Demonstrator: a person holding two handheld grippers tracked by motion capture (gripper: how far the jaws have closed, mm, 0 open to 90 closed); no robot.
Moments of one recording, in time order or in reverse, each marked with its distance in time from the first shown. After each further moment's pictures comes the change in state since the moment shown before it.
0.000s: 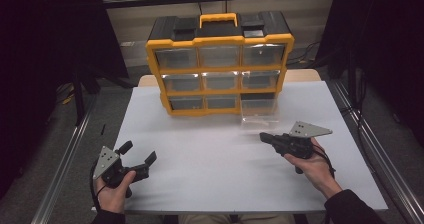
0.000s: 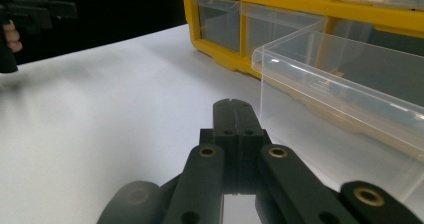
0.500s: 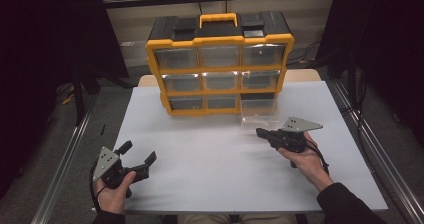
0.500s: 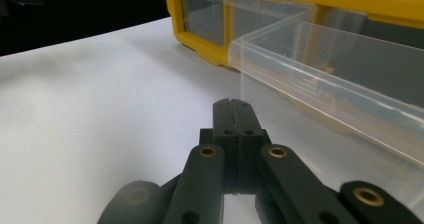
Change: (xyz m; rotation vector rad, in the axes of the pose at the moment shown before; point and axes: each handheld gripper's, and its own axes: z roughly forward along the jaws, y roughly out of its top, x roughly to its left) left arm 0.000 0.002 -0.003 0.014 0.004 0.050; right arm -0.014 -0.003 0.021 0.021 -0.030 0.003
